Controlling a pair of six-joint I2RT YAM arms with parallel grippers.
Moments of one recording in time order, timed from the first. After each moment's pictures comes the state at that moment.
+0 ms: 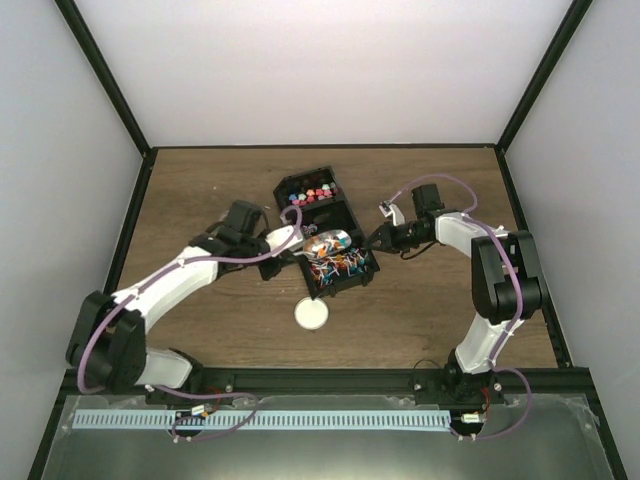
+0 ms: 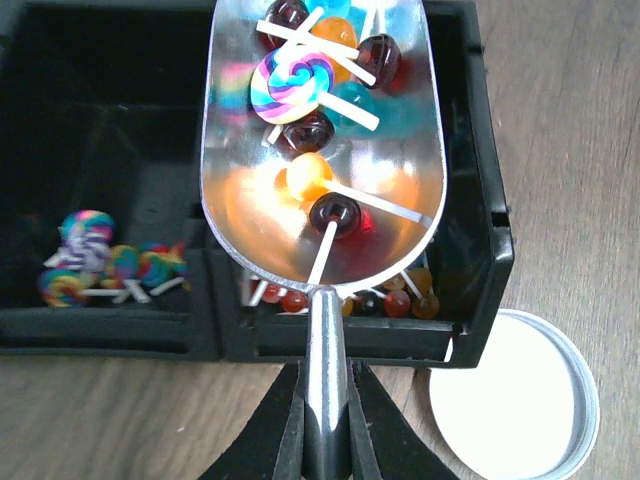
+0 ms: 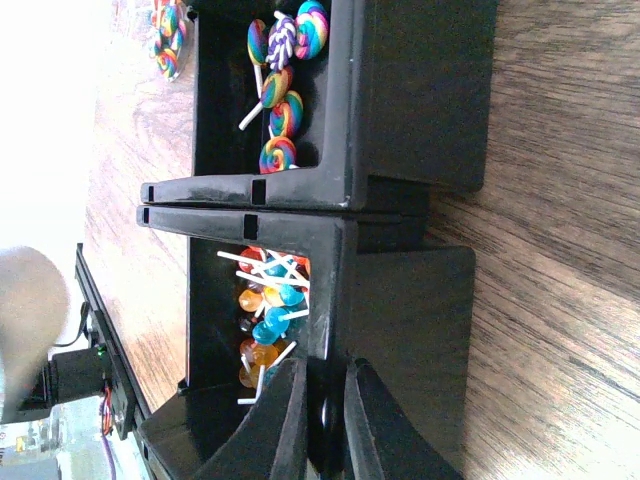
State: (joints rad) left arm -0.52 1.41 0.88 -0.37 0.49 0.54; right arm 0.17 1.76 1.04 -0.43 -0.87 0.11
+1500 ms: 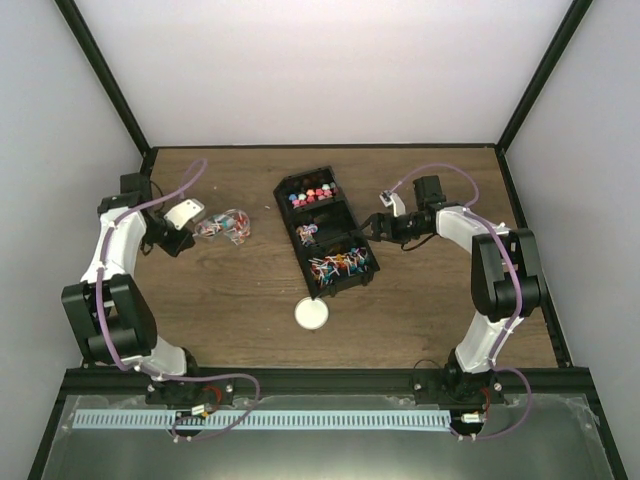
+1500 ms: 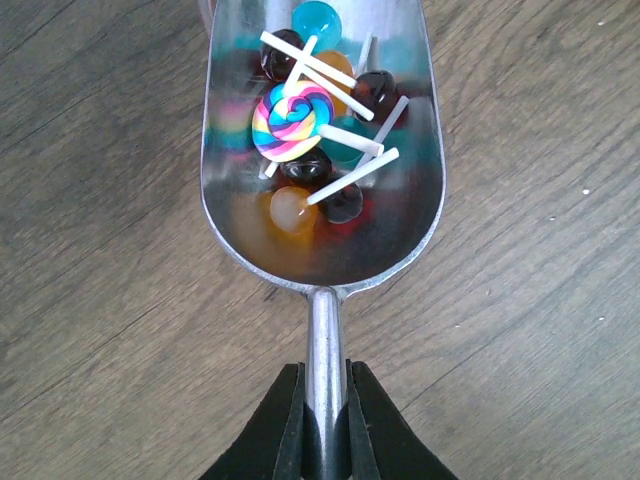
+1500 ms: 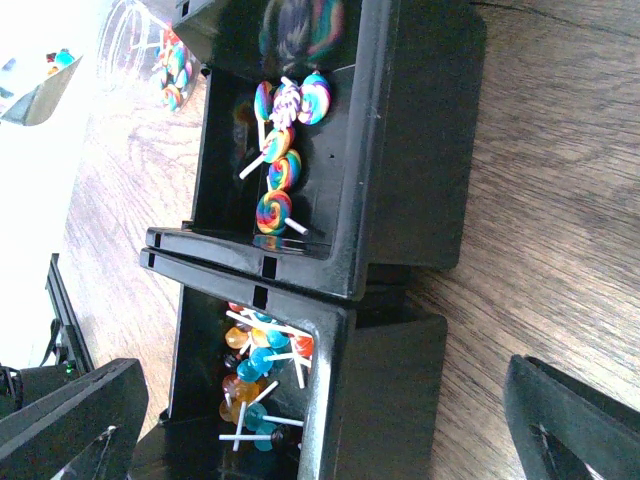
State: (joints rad) left arm 0.24 1.50 1.21 -1.03 0.34 0.89; right arm 0.16 1.77 1.11 -0.42 -0.84 0.06
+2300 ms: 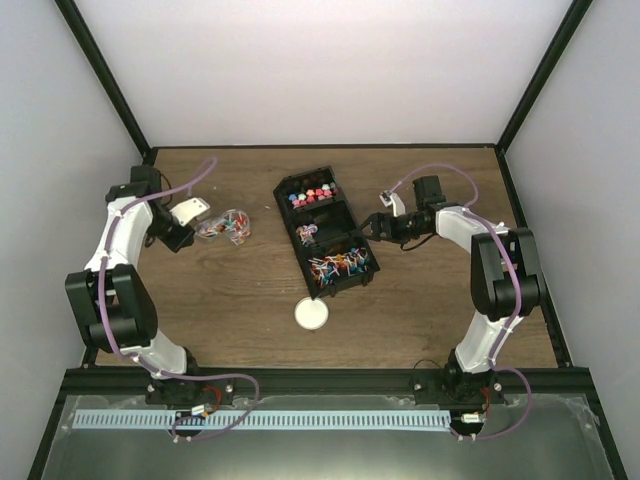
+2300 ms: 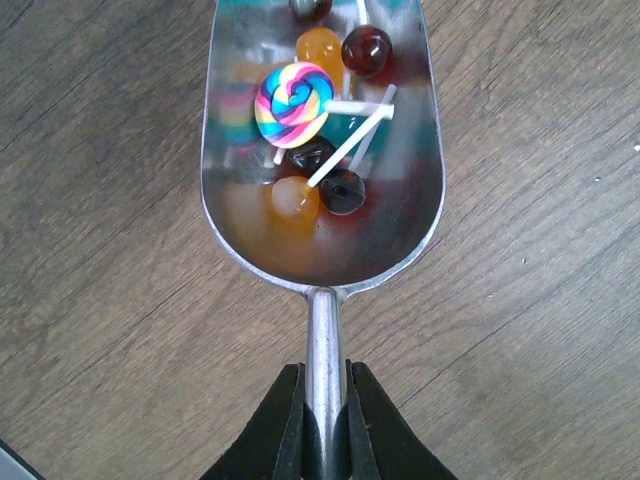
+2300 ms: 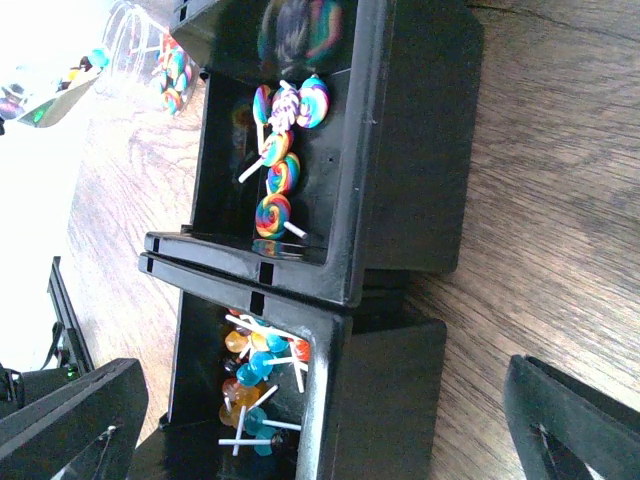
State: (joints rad) left arm 0.18 1.58 1.31 -1.10 0.21 0.90; right arm 0.16 1.78 1.11 -0.41 -0.85 0.07
